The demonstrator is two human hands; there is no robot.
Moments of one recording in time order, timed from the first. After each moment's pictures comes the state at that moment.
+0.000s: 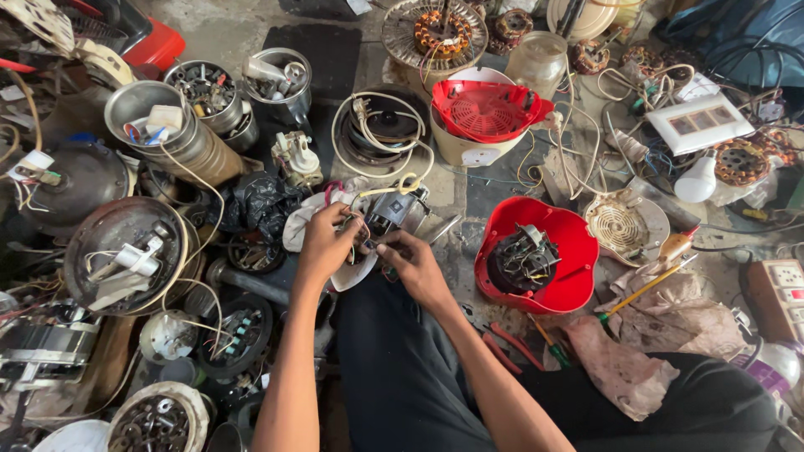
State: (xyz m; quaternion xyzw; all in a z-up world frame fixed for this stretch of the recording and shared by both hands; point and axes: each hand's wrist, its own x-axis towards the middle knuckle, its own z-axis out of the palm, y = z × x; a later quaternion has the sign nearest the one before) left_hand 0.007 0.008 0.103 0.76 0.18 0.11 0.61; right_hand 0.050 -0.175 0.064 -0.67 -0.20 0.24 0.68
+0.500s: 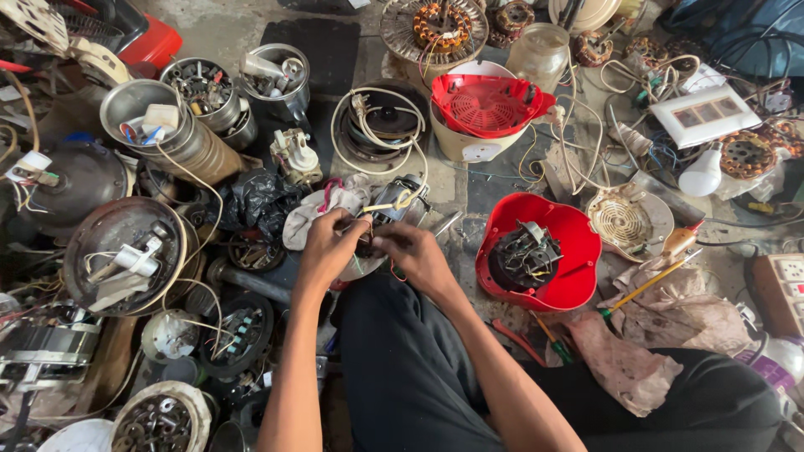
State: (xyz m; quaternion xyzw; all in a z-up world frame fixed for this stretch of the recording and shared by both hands) left_hand -0.001 0.001 0.107 0.80 0.20 0.11 0.56; right_hand 0.061 -0.178 0.092 -0.72 -0.27 0.21 0.61
